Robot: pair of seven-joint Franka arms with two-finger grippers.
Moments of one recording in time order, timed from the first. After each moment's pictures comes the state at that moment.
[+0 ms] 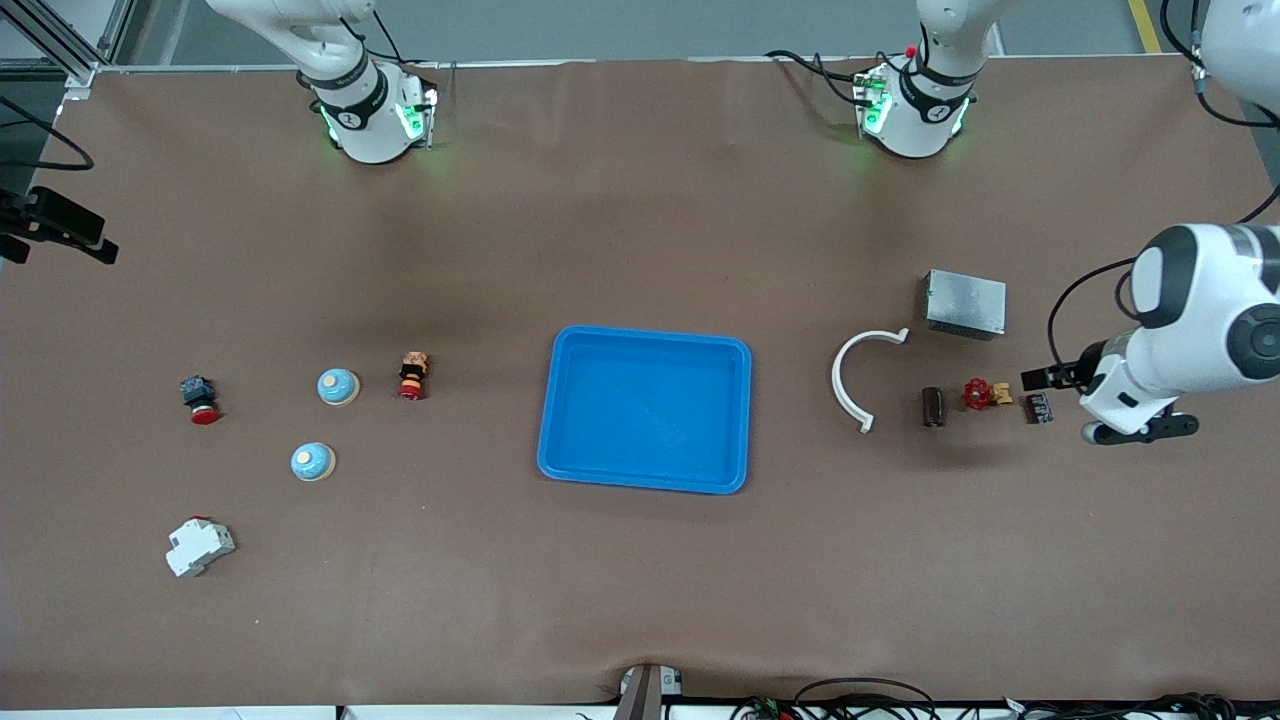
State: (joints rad) left arm 0.57 0.39 -0.53 -1.81 0.29 1.88 -0.20; right arm -0.06 -0.03 -0.04 -1.56 0.02 1.51 -0.08
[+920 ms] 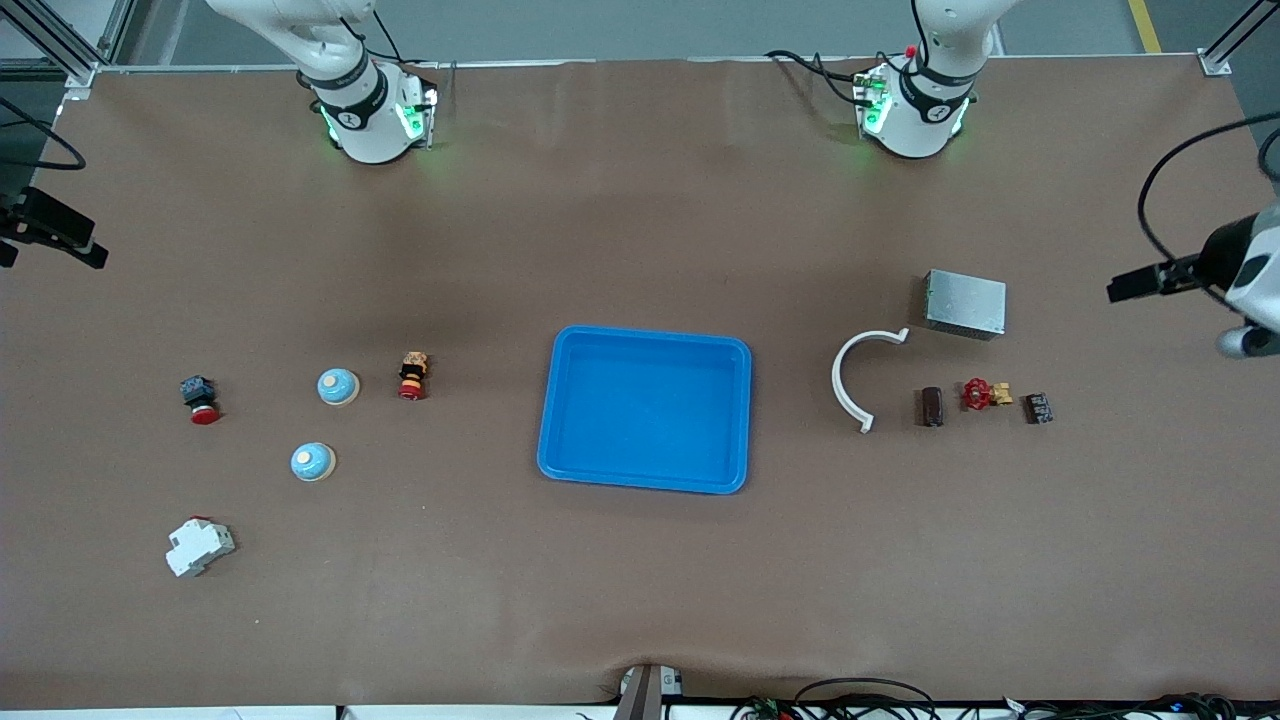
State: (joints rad) left arm 0.60 0.09 -0.54 -1.61 0.08 1.48 -0.10; right arm -0.06 -0.03 -0.04 -1.56 0.01 1.55 -0.07
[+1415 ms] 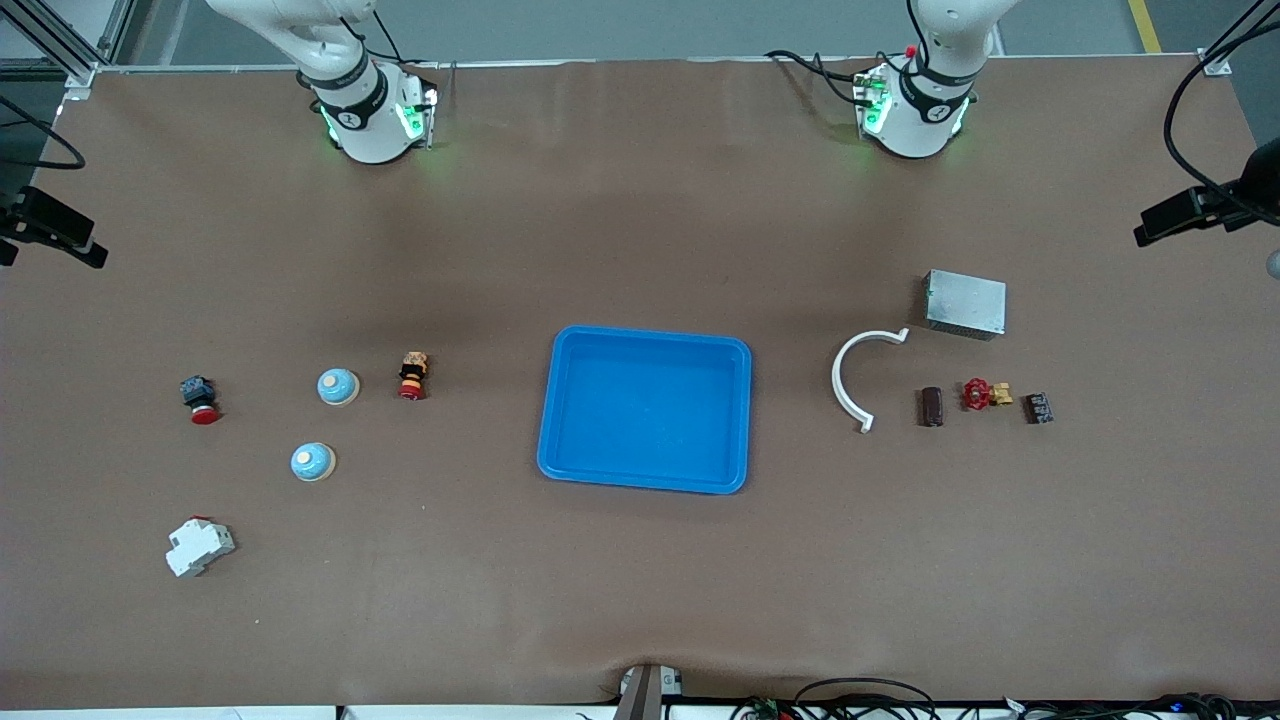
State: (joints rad) left arm 0.61 -0.05 -0.54 -1.61 0.02 1.42 -0.07; right arm -0.06 -0.03 -0.04 -1.56 0.02 1.54 -0.05
